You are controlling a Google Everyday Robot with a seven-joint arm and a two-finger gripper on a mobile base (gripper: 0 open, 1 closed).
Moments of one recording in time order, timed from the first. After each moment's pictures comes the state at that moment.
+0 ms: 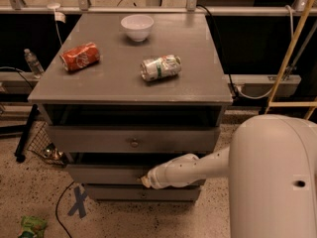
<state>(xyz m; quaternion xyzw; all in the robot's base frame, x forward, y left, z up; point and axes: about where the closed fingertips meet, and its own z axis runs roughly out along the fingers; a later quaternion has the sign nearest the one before) 0.555 0.062 0.398 -0.29 0.90 0.24 0.23</state>
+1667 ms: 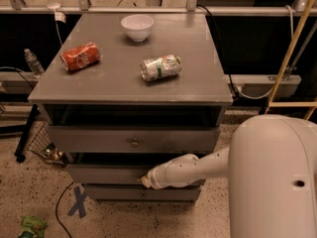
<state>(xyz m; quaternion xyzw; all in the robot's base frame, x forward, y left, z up) 0.555 0.062 0.398 -0.29 0.90 0.24 0.23</state>
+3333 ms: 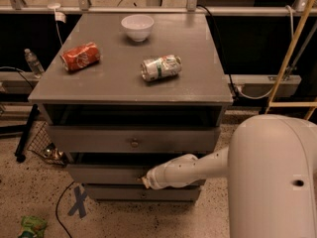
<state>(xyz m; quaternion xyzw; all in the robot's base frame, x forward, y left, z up) 0.555 0.063 0.397 -0.29 0.90 0.24 0.22</state>
